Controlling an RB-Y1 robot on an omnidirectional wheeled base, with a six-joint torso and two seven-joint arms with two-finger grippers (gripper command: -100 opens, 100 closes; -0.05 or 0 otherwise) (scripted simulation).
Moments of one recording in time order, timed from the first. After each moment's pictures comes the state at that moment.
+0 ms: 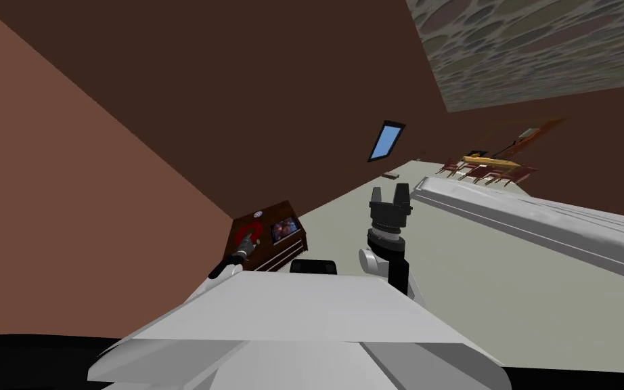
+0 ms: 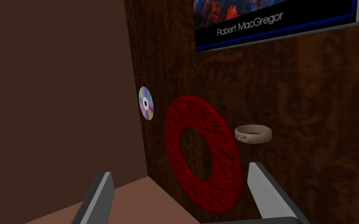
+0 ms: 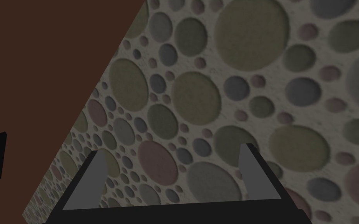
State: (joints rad) left arm 0.38 0.45 0.08 -1.30 0.62 -0.03 0.02; right arm 0.48 0.00 0.03 -2.32 0.05 -0.64 0.02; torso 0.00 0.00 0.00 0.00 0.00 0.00
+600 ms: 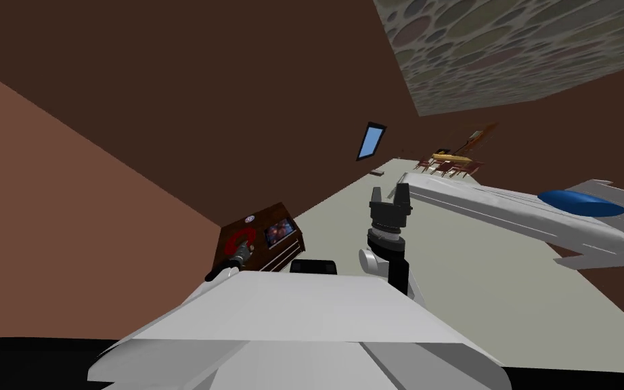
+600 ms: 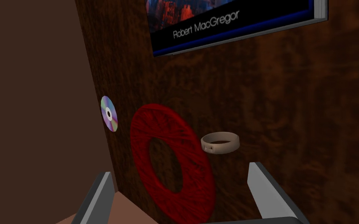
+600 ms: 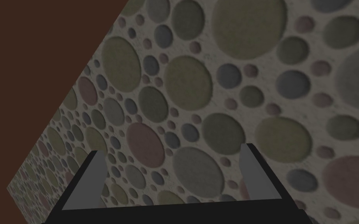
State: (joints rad) left arm 0.34 0.49 0.06 -1.15 0.70 0.03 0.01; right arm 0.48 0.00 0.03 -2.32 0.05 -0.64 0.02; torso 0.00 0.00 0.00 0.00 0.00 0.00
